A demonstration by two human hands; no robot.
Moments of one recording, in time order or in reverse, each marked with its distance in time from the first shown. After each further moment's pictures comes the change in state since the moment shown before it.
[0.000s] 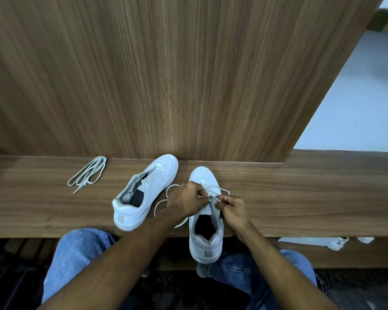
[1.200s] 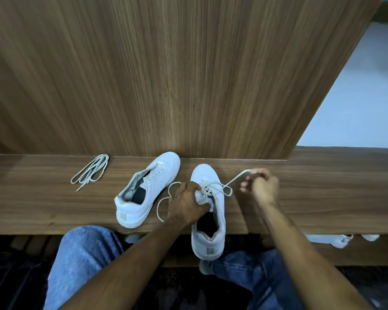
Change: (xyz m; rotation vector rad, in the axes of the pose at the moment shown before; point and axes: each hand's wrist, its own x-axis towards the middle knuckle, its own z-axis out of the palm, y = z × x) left_hand -0.018 -0.011 0.020 -0.047 0.107 -0.126; right_hand 0.022 -0.042 -0.050 0.356 0.456 -0.007
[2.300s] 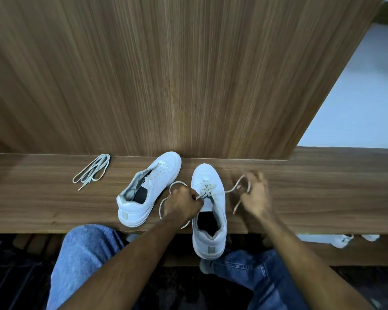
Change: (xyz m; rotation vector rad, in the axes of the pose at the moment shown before) left_hand 0.003 -0.004 -0.008 0.050 0.022 -0.075; right_hand -0.009 0.017 -0.012 -0.818 -0.206 -0.451
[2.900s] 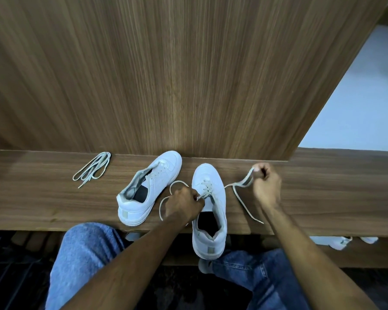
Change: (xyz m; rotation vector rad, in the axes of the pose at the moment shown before) left_hand 0.000 -0.001 0.004 0.013 -0.007 0.004; right_hand 0.012 -0.017 -0.018 0.434 0.270 0.115
